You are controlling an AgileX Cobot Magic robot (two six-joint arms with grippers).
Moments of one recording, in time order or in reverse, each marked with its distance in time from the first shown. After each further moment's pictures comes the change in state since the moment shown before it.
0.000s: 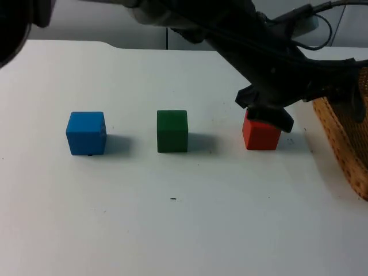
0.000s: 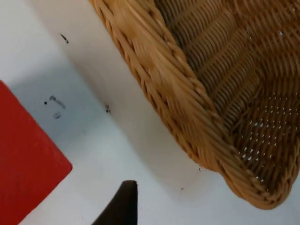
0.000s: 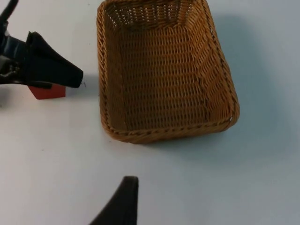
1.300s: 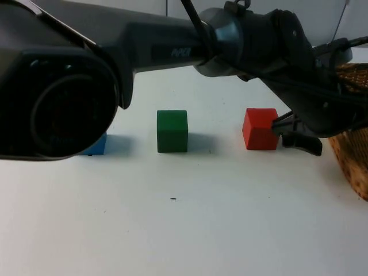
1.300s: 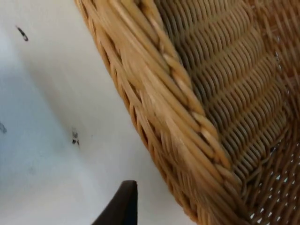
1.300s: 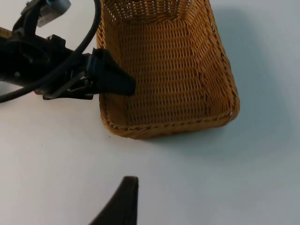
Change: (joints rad) right arm 0.000 0.000 0.000 0.000 0.014 0.002; left arm -0.121 0.176 -0.217 0.166 -0.121 -0.344
